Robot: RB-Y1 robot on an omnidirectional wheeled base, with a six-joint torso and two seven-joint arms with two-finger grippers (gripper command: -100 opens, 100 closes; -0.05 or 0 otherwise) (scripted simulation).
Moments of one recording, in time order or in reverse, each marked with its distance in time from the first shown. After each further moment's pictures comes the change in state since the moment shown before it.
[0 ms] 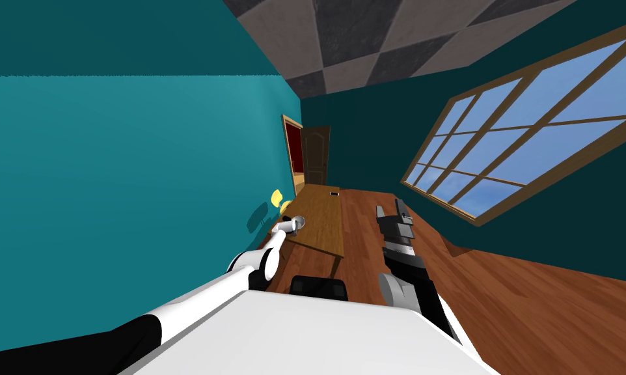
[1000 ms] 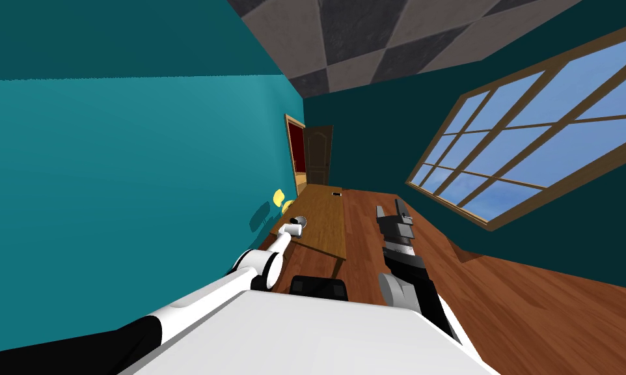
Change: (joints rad) left arm 0.003 -0.035 -0.188 0.043 -0.019 -0.048 0.186; right arm 0.000 0.000 0.000 0.000 0.000 0.000 0.000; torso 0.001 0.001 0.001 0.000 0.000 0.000
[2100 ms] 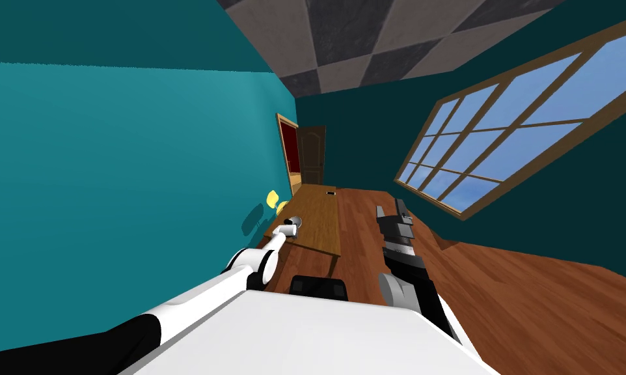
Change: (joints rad) left arm 0.000 0.071 0.022 0.062 0.083 -0.043 -0.046; right arm 0.000 0.000 0.000 0.000 0.000 0.000 0.000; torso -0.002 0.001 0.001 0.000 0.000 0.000
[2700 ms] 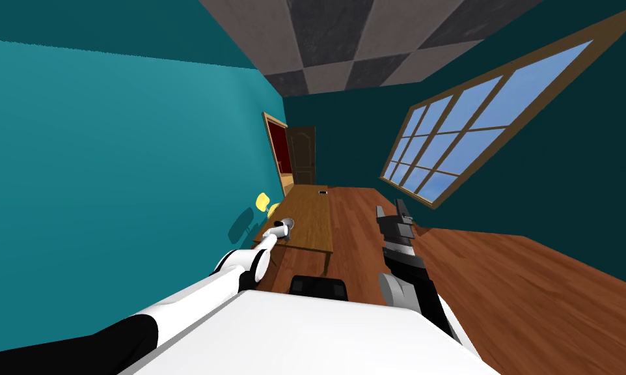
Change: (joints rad) left arm 0.030 0.103 0.035 0.037 0.124 -0.028 -0.073; right arm 0.000 0.000 0.000 0.000 0.000 0.000 0.000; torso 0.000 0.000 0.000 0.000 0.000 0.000
